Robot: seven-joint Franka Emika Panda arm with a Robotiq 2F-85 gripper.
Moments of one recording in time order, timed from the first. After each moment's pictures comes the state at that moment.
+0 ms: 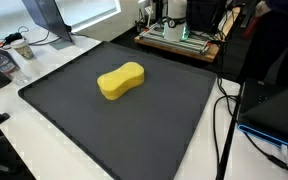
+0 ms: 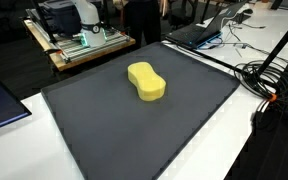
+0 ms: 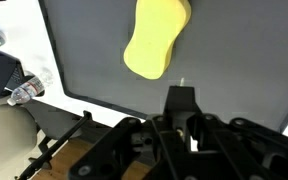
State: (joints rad) arm -0.02 -0.25 0.45 -2.18 -0.42 2.03 0.52
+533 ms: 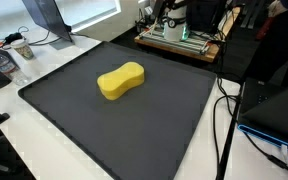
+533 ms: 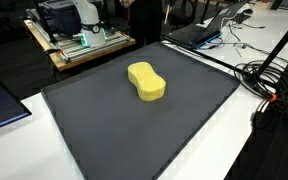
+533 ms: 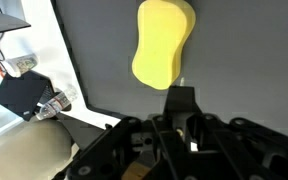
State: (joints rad) arm 0.11 -0.02 0.44 -2.04 -0.62 1.84 0.84
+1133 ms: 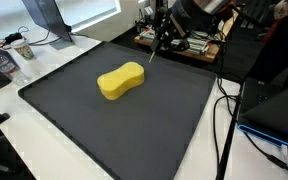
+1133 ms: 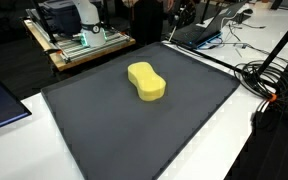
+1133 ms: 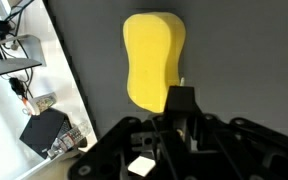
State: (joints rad) arm 0.30 0.41 0.28 -1.66 -0.65 1.60 1.04
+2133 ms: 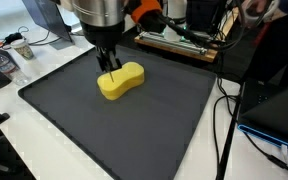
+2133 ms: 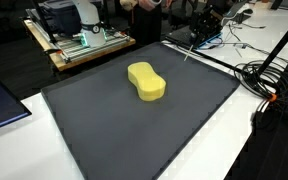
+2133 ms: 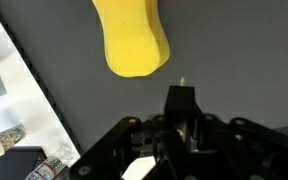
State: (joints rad) arm 0.27 0.78 0.00 -1.01 -0.37 1.53 0.80
